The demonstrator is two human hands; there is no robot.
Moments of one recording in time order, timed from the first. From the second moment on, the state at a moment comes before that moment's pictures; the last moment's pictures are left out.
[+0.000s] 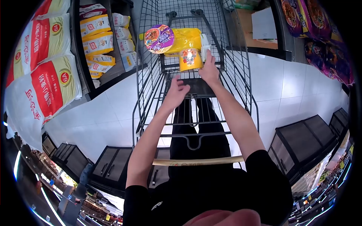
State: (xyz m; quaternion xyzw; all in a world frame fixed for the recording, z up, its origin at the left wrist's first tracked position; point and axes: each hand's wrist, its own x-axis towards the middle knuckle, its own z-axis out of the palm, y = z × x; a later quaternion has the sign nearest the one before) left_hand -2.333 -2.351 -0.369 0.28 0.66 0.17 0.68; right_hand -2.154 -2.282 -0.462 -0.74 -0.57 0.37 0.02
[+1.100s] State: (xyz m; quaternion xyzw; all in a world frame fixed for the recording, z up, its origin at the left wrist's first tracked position) left_hand -2.340 -2.251 -0.478 0.03 0.77 0.48 0.41; right_hand -2.073 -2.278 -0.508 -0.66 -0.08 0.58 0.47
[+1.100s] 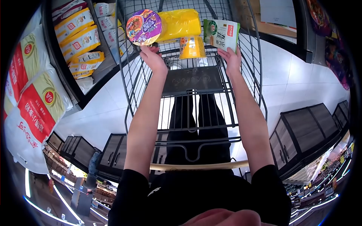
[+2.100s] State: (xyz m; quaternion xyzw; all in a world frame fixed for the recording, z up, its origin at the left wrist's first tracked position) left_hand -2.364 -2.235 -0.444 -0.03 0.65 0.53 0.54; right_hand -2.217 -2.104 -0.512 -0.49 -0.86 0.14 -0.03
